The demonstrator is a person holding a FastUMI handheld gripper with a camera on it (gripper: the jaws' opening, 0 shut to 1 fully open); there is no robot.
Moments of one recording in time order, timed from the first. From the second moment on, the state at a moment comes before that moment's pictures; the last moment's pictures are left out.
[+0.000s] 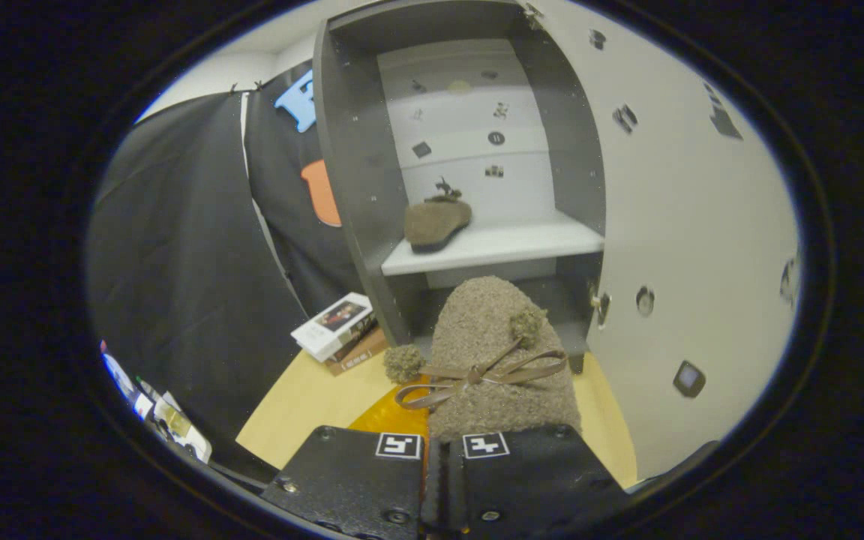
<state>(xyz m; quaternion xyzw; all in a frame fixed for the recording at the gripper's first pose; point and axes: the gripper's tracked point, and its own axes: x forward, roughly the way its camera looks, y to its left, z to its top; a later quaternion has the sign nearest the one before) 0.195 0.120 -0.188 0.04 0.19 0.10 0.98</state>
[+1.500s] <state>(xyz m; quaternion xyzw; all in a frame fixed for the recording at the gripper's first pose) 0.549 0.096 -0.121 0.01 0.16 0.03 0.99</state>
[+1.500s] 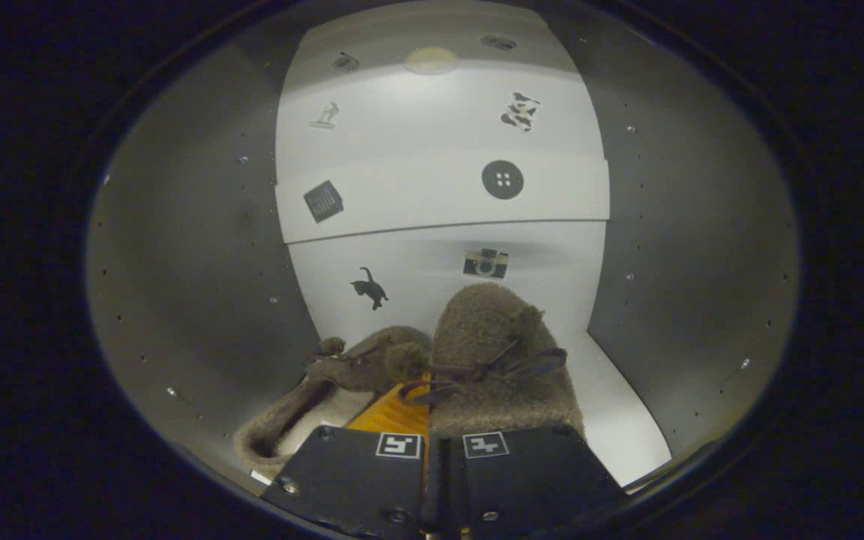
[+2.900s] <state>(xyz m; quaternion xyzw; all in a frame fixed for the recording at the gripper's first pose) 0.394 0.126 -0.049 -0.01 0.05 0.05 1.00</state>
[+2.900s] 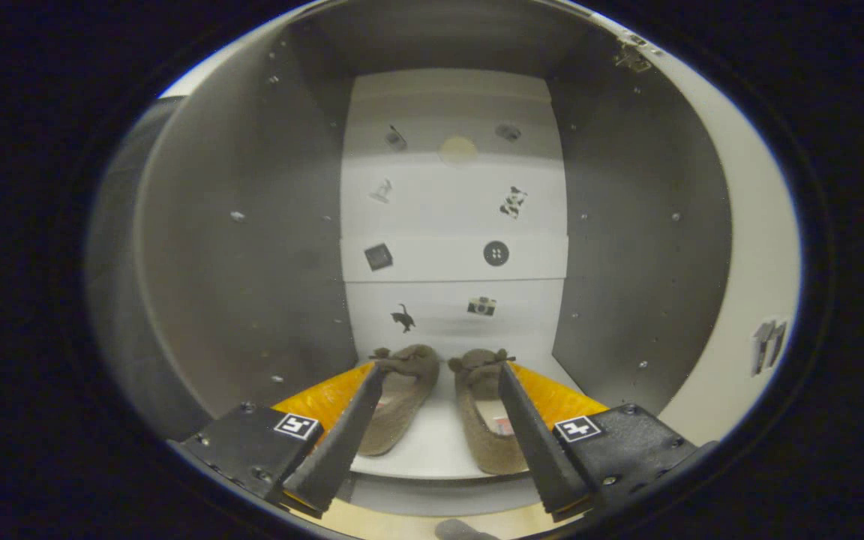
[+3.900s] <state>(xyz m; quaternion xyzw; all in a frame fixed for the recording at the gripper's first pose) 0.038 -0.005 -0.036 -0.01 0.03 0.03 1.00</state>
